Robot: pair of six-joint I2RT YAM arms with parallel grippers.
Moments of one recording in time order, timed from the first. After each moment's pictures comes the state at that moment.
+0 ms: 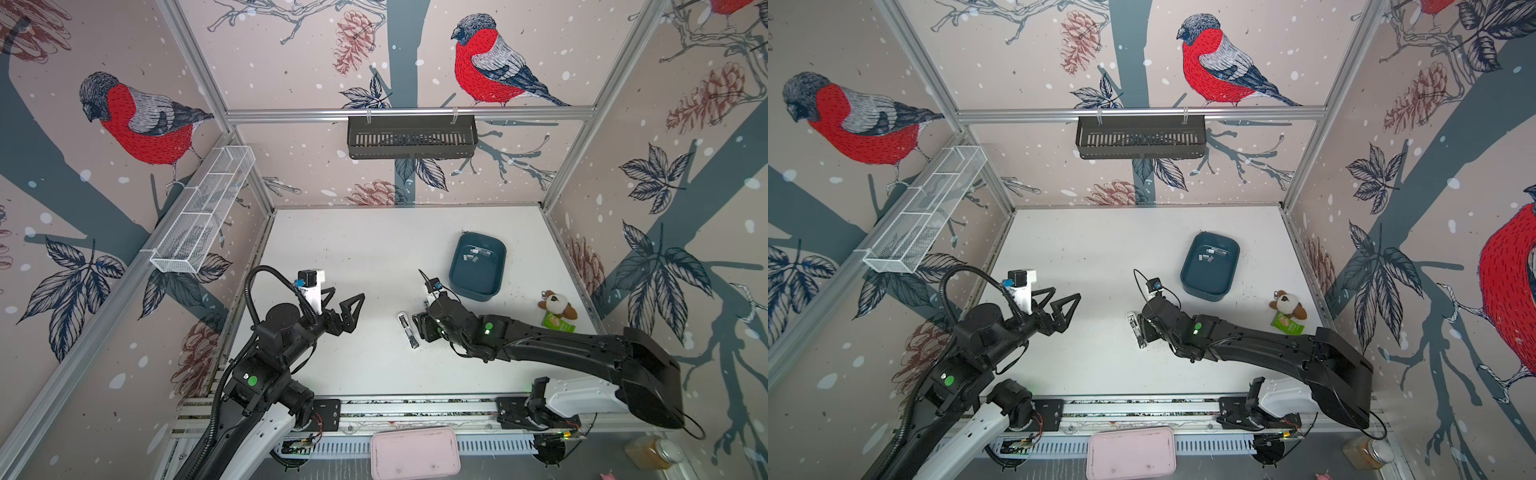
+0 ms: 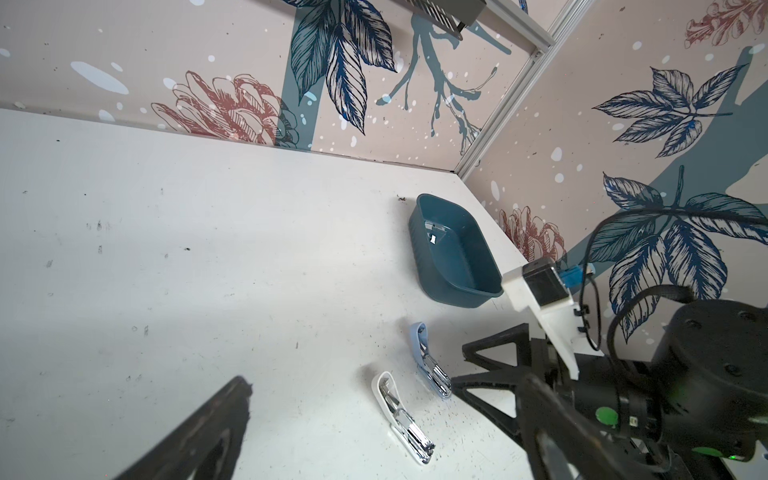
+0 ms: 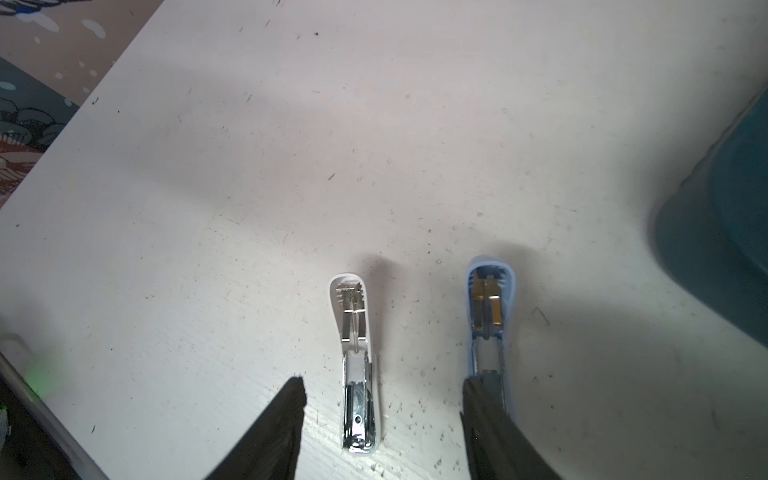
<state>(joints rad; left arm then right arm) -0.48 0.44 0.61 -0.43 0.13 -0.42 1.07 1.27 0.71 -0.18 0.26 0.57</state>
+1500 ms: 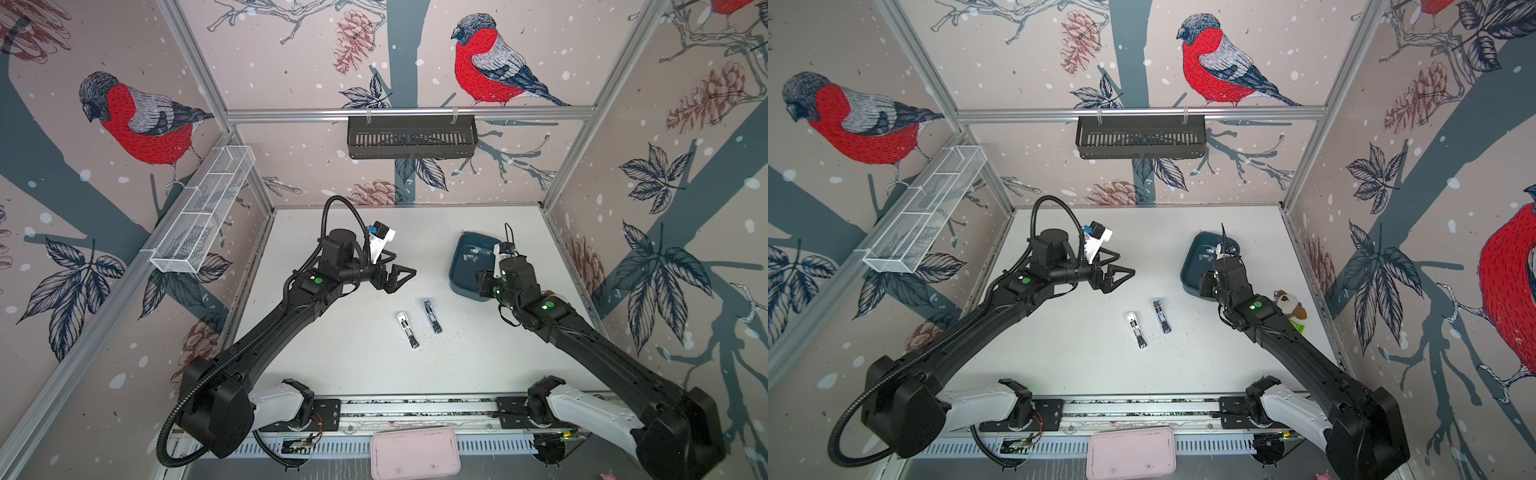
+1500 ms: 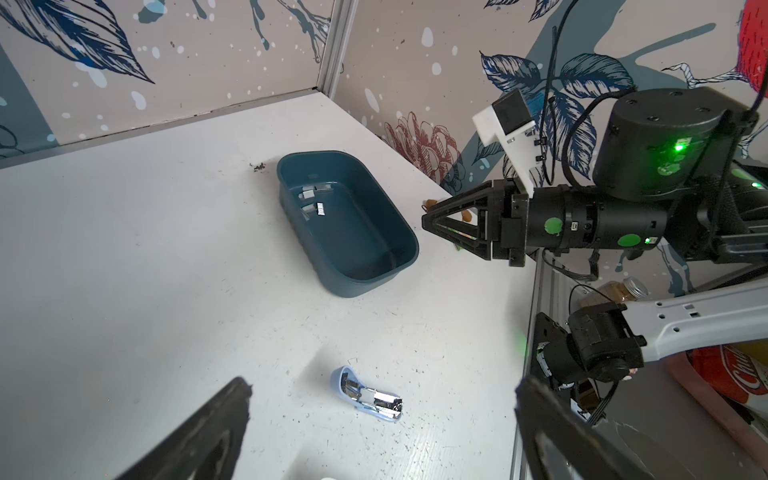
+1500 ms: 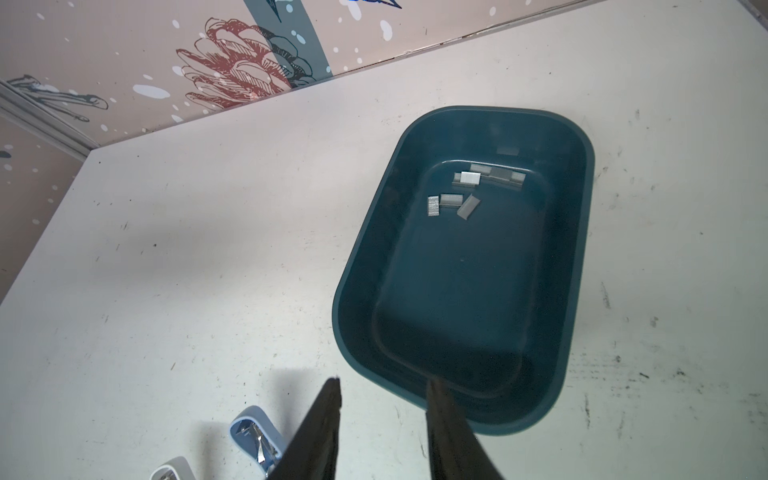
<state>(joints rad) -0.48 1.25 0.96 -0.14 0.69 -0.14 0.47 1.04 0.71 -0.27 0.15 0.47</state>
